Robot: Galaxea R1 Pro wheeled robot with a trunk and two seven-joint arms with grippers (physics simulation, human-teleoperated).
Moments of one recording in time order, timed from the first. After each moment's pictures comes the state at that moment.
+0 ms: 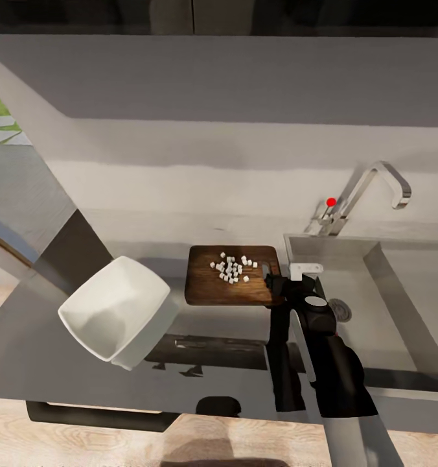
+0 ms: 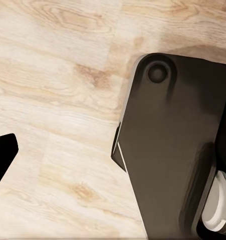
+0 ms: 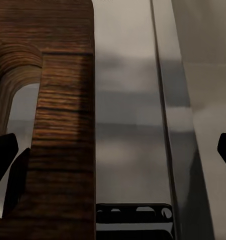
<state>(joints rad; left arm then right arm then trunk) 0.36 0.04 -0.30 -0.66 0.38 -0.56 0.31 -0.58 0.14 0.05 -1.49 0.11 0.69 -0.13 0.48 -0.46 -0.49</state>
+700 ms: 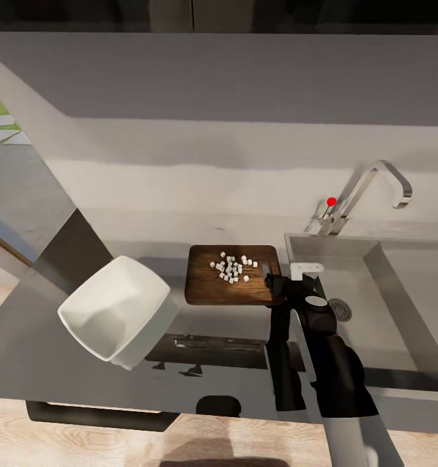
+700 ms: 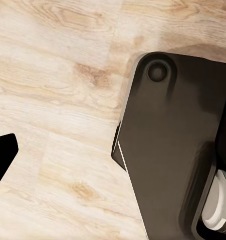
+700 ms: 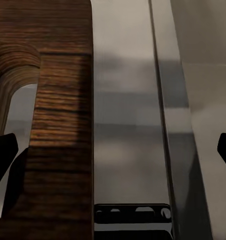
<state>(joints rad) 0.36 0.04 -0.30 -0.66 0.38 -0.56 0.31 -0.58 0.14 0.05 -1.50 0.11 0.69 -0.14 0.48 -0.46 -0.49</state>
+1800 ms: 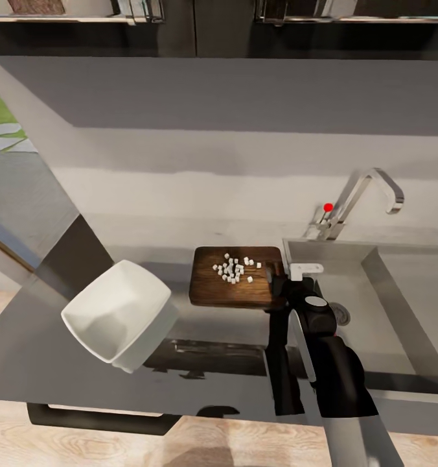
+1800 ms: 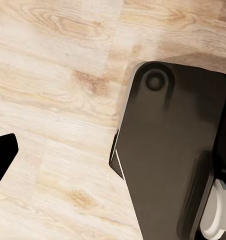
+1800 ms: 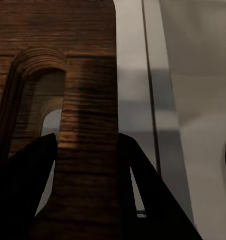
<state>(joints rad) 0.36 0.04 -0.30 -0.66 0.38 -0.56 0.31 -0.58 0.14 0.05 -1.49 0.11 0.69 -0.14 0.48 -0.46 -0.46</state>
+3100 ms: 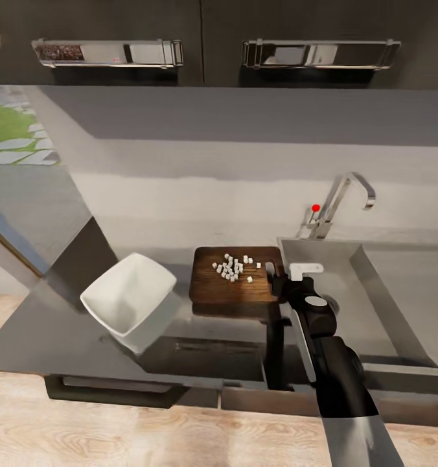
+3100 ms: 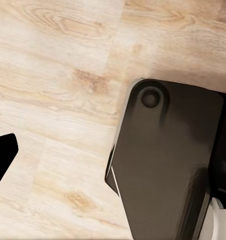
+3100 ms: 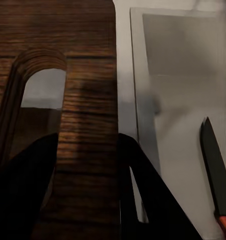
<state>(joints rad) 0.36 0.04 -0.30 -0.65 0.38 -0.56 0.31 -0.58 0.14 0.05 -1.50 0.11 0.69 -0.14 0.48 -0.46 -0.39</state>
